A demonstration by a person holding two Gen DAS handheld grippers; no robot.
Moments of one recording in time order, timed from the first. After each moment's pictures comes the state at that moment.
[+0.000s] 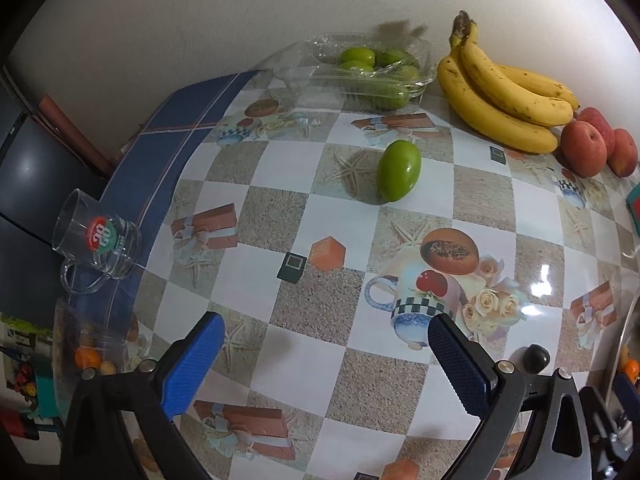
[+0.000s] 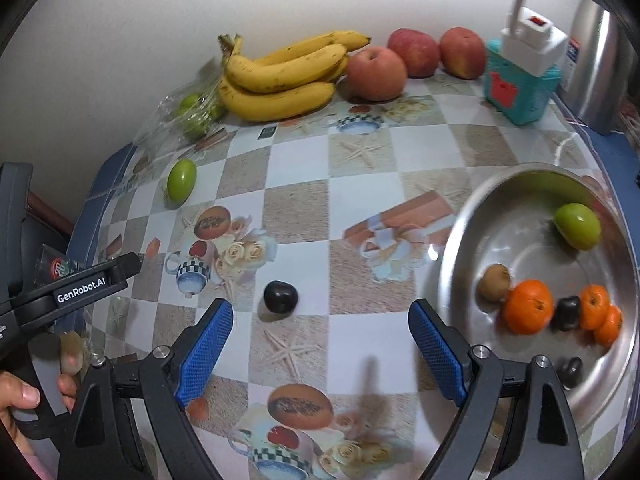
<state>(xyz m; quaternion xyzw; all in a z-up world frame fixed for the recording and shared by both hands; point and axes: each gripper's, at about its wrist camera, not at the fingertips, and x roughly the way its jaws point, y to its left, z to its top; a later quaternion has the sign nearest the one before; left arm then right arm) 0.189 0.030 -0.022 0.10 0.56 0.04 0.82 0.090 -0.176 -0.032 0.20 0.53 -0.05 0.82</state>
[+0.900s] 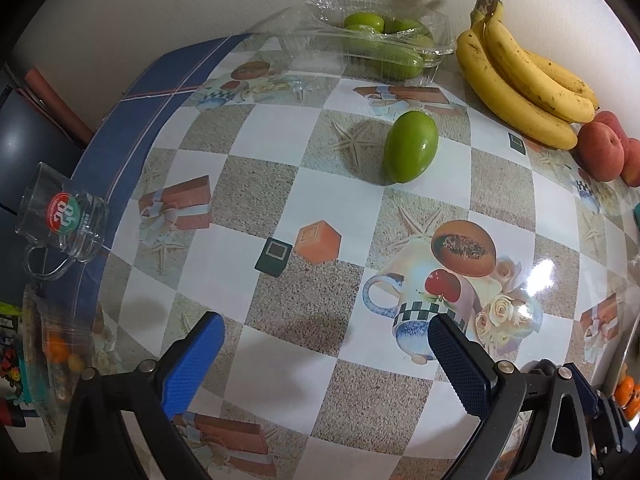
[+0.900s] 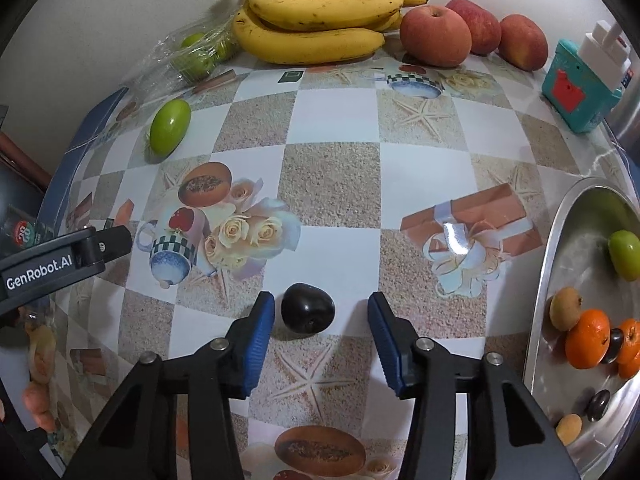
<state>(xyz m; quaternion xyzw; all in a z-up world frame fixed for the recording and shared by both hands) 0.206 0.039 -0.058 0.06 0.59 0.03 0.80 0.131 -0.136 -0.079 0.15 0.58 -0.04 0.80</state>
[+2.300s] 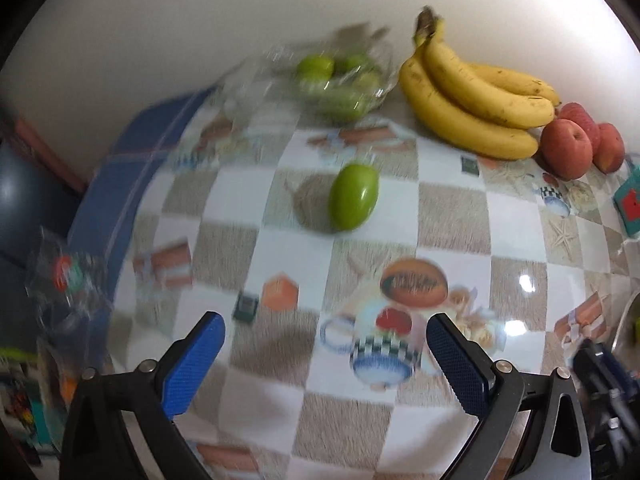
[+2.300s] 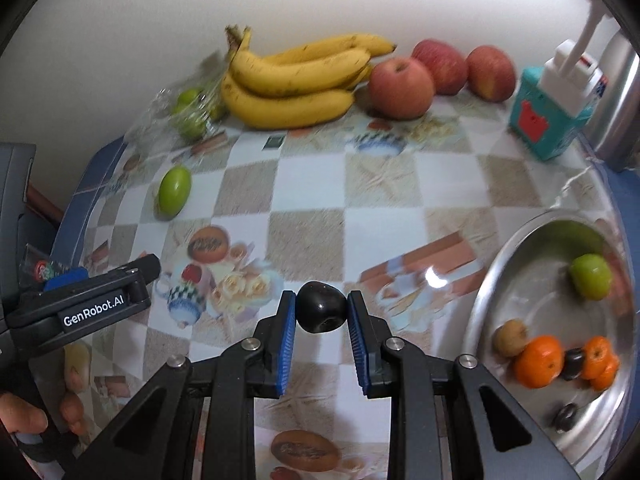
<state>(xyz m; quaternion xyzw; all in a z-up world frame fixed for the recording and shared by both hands) 0.214 0.001 -0.033 0.12 0.54 -0.02 0.83 0.130 -0.172 -0.032 0.17 0.53 -0.06 0.83</state>
